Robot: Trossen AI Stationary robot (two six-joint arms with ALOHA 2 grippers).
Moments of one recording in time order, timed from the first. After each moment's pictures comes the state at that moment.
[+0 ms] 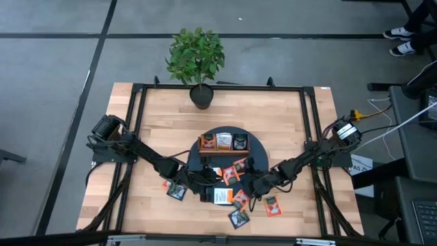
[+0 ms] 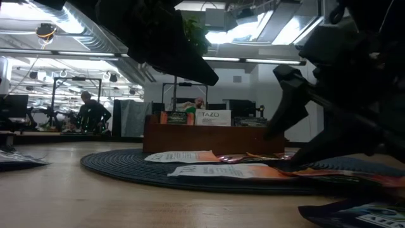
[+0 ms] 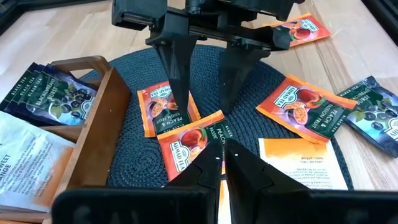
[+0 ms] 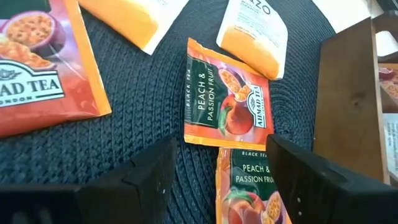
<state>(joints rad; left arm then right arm) -0.45 1.78 0.98 0.17 -0.50 -0.20 0.52 1.77 0.70 0.24 0.51 -0.28</state>
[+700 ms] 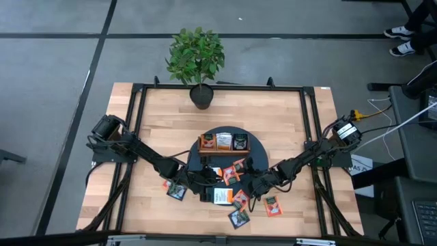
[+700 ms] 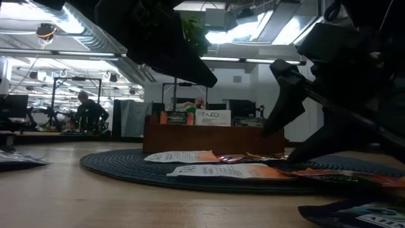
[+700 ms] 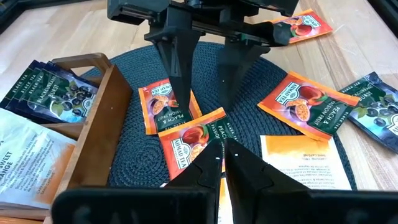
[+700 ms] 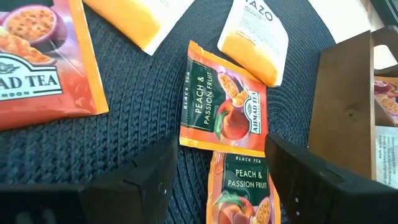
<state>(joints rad) -0.45 1.78 0.98 0.16 -0.50 -0.20 0.51 1.77 0.72 0.21 0.50 -0.34</state>
